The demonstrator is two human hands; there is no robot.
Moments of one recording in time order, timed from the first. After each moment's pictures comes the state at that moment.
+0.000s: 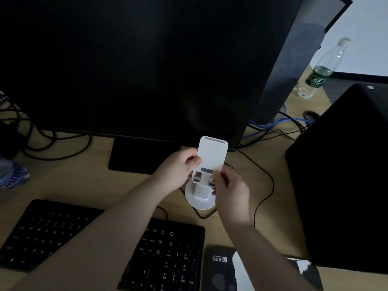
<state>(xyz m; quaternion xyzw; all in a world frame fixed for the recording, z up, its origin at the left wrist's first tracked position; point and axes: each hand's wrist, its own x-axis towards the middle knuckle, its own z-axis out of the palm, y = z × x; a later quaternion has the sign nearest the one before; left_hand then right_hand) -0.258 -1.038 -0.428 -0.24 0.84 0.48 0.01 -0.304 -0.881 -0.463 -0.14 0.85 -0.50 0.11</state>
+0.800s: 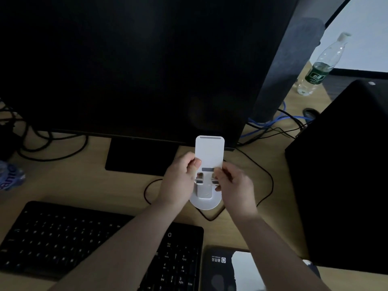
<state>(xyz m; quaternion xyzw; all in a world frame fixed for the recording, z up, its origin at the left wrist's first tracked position) -0.254 -1.006 -0.457 -0.29 0.82 0.48 -0.14 -0.326 -0.870 -0.467 -0.16 0.83 -0.52 0.16</state>
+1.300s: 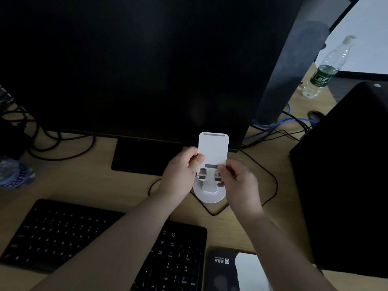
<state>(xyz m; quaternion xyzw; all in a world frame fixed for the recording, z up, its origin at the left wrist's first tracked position) -0.257 -1.021 -0.447 -0.26 0.83 0.48 -0.12 -0.328 -0.874 -0.454 -0.17 0.80 -0.55 0.16</state>
